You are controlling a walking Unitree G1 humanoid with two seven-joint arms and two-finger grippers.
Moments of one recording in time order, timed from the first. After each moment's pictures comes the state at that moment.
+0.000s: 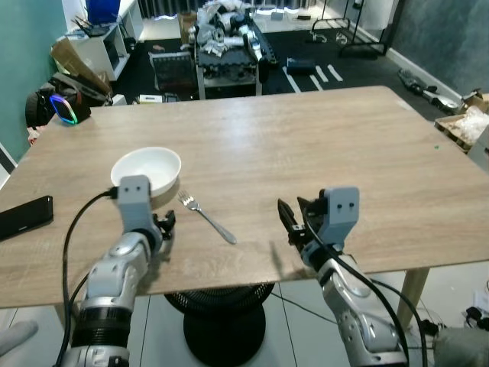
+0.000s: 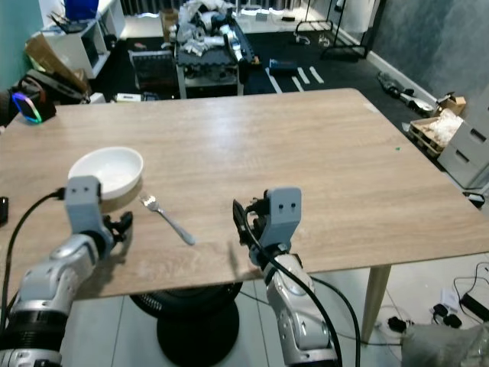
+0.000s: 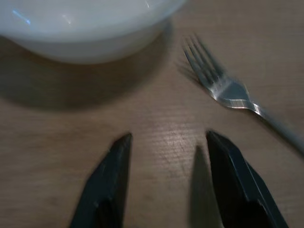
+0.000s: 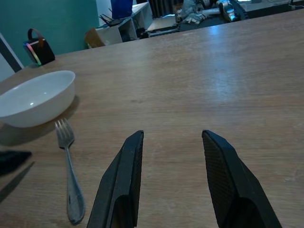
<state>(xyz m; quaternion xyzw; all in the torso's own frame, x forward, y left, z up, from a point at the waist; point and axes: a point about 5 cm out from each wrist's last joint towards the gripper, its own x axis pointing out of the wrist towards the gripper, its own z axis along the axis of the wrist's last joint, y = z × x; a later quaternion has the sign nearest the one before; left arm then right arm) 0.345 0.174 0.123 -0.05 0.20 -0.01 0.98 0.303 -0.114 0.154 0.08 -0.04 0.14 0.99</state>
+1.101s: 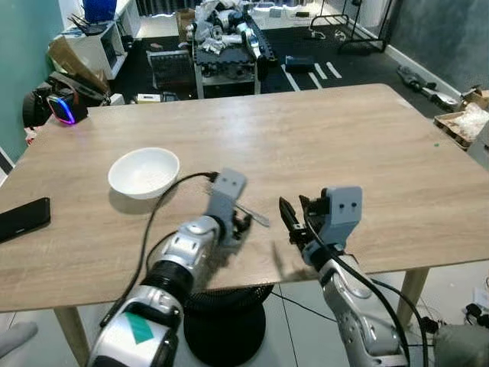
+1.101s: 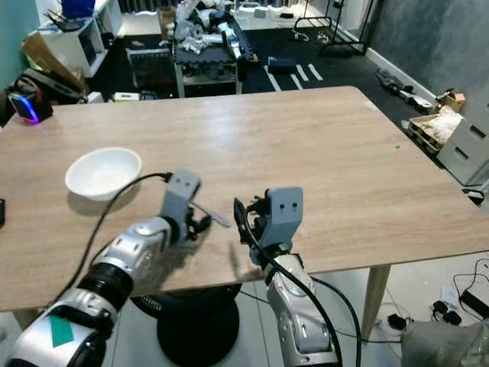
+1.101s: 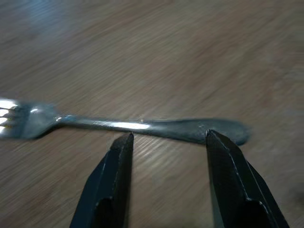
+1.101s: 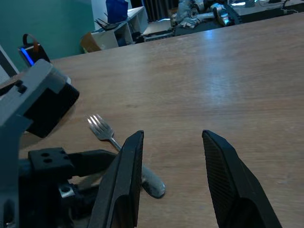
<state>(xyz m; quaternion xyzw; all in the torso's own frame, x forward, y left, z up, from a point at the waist) 0.371 0.047 0.132 0.06 0.18 -0.28 0.94 0.299 -0.113 0.157 0.08 -0.05 0.14 0.99</state>
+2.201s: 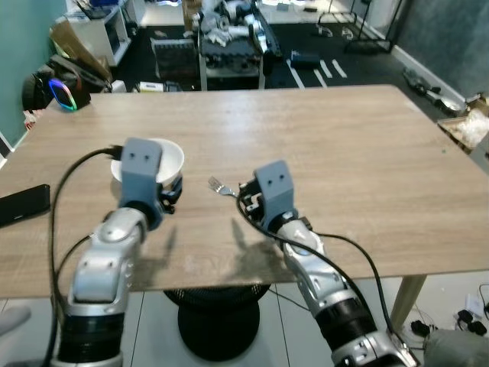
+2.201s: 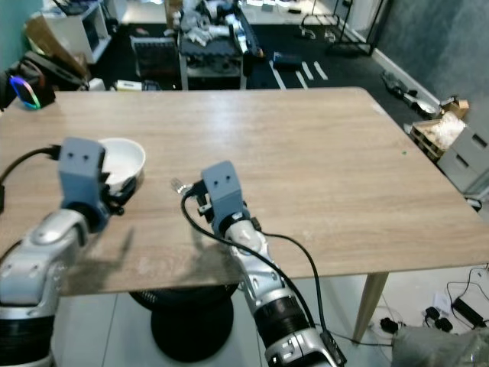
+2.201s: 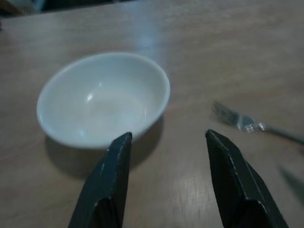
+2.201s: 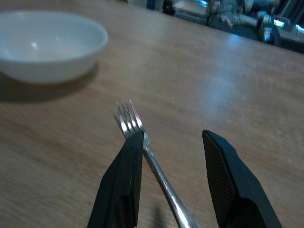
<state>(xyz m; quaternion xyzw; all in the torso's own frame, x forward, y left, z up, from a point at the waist) 0.307 0.183 0.214 0.04 0.05 -0.05 1.00 0.358 -0.052 0.162 -0.11 -0.04 0.19 0.97</state>
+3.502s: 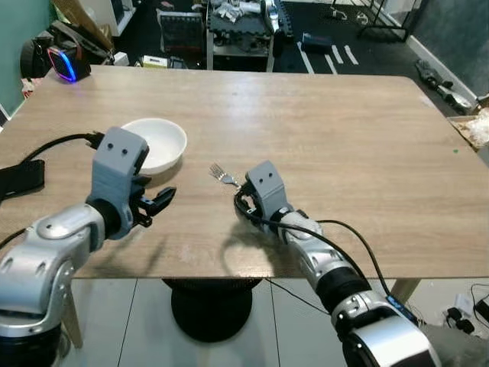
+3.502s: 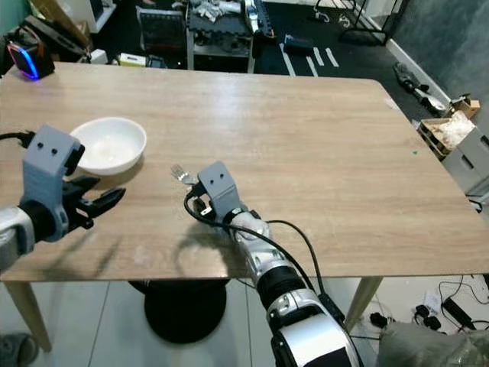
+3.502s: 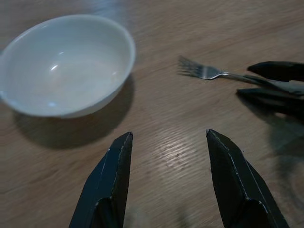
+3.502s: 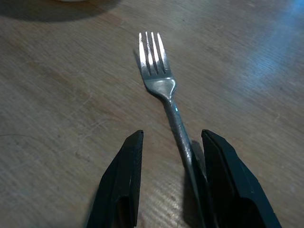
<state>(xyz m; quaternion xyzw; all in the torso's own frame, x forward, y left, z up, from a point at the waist) 0.281 0.192 0.245 0.10 0.09 -0.17 0.98 0.381 -0.065 0.151 -0.15 0.02 0.26 0.95</state>
